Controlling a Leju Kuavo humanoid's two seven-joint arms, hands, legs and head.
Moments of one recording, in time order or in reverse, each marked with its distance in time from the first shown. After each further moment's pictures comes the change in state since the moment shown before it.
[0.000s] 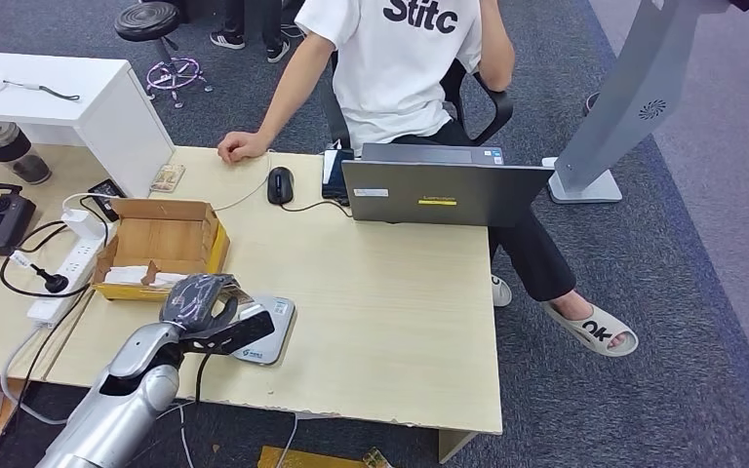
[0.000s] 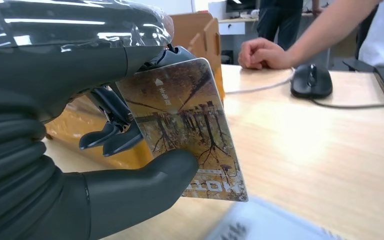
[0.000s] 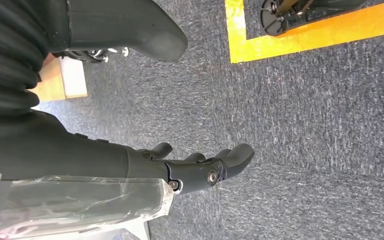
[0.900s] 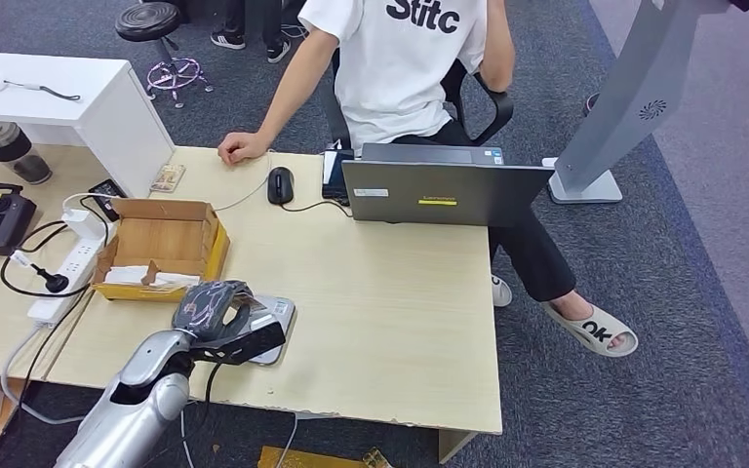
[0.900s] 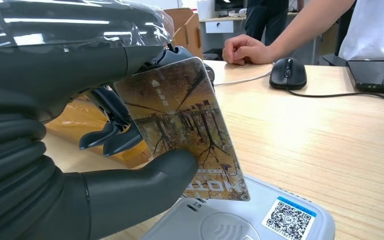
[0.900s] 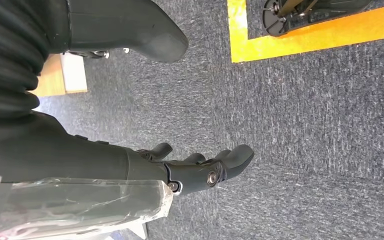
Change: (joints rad) left arm 0.034 -0.040 -0.005 -0.022 -0.033 -0.006 -0.017; right arm 0.000 0.000 0.018 0.000 -0.001 0.002 0.007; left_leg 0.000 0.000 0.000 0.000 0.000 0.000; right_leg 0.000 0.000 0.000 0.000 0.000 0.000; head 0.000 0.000
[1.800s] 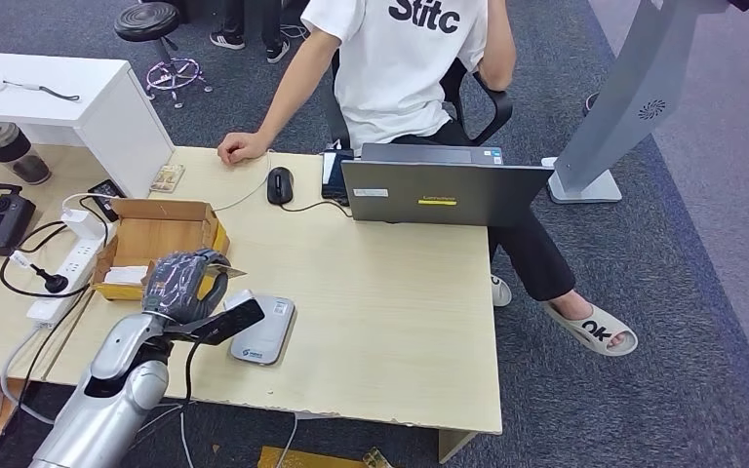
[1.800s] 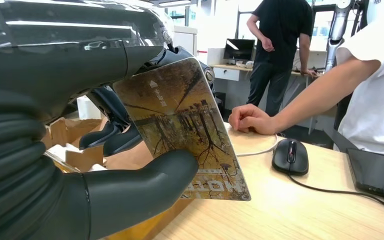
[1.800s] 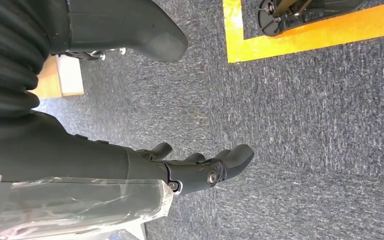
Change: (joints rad) left arm 0.013 0.031 0.074 -0.149 0.006 0.071 -0.018; right arm 0.000 -0.003 0.024 0.000 -0.035 -0.009 -0.016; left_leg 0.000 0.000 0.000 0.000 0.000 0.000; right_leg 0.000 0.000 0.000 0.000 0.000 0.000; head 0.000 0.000
